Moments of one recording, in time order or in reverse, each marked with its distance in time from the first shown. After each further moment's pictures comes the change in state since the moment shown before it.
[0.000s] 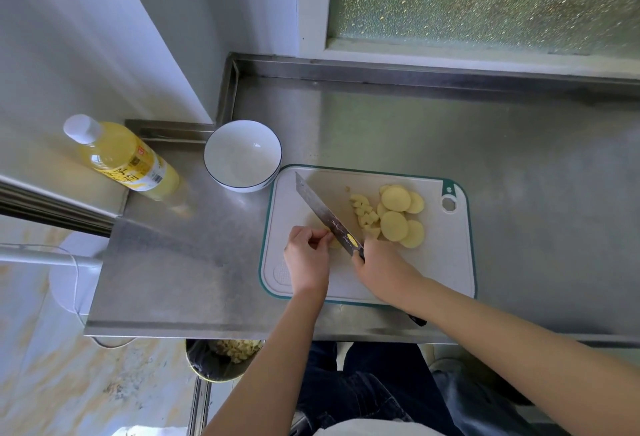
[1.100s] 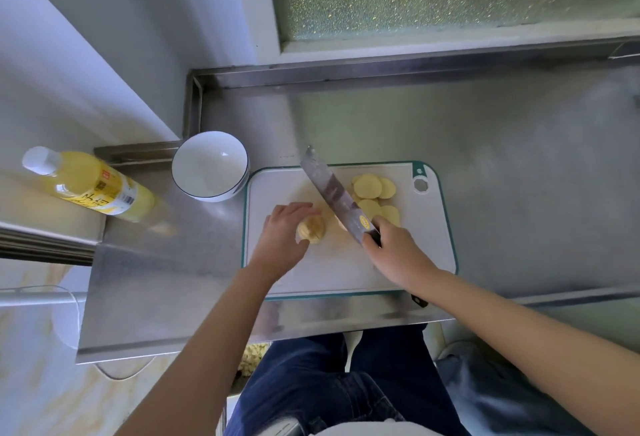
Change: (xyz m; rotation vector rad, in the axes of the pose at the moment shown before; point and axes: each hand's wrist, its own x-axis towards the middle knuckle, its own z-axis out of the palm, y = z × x) left_hand 0.036 0.013 -0.026 0.538 -0.516 0.575; right_hand -0.019 0.050 -0.014 0.339 0.175 0.006
